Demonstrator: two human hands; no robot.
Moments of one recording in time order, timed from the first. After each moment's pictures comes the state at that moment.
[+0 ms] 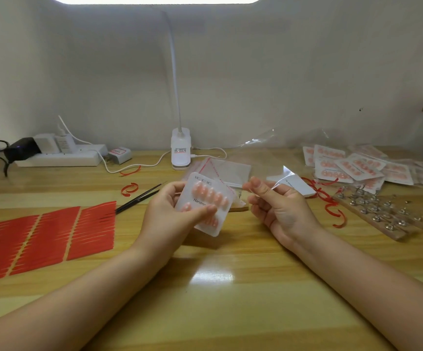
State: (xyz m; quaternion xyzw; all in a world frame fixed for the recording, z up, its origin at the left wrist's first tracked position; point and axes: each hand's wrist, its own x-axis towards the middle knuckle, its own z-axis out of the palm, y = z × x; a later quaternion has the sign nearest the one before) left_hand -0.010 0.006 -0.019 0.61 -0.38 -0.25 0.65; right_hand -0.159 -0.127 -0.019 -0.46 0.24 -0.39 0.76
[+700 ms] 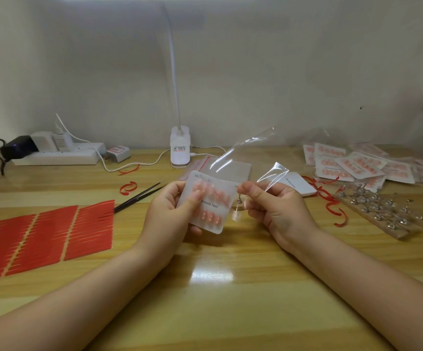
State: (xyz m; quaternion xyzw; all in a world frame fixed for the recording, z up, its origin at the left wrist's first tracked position) left_hand -0.009 0.003 -0.025 0.58 -0.37 -0.27 0.67; right_hand -0.158 -0.122 -0.020 -0.54 0.25 -0.38 0.71
